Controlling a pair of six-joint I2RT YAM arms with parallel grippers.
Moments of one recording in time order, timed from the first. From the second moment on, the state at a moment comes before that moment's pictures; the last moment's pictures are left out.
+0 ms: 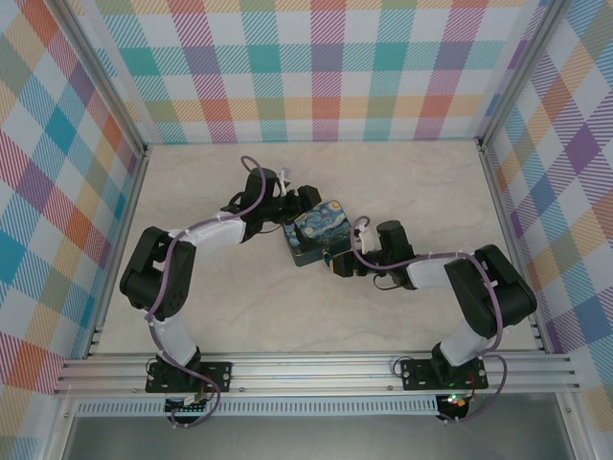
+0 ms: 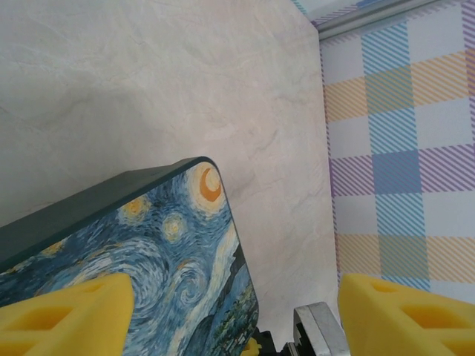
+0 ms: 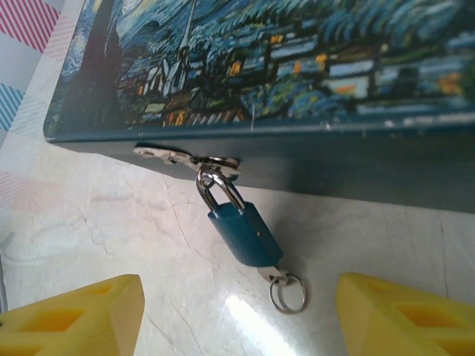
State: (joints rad) left arm -0.47 1.80 1.13 0.13 0.48 -0.92; right arm 0.45 1.63 0.55 0.35 -0.61 0.33
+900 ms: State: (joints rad) left arm -0.48 1.83 1.13 0.14 0.47 -0.92; right arm 0.51 1.73 0.57 0.45 -0.56 0.31
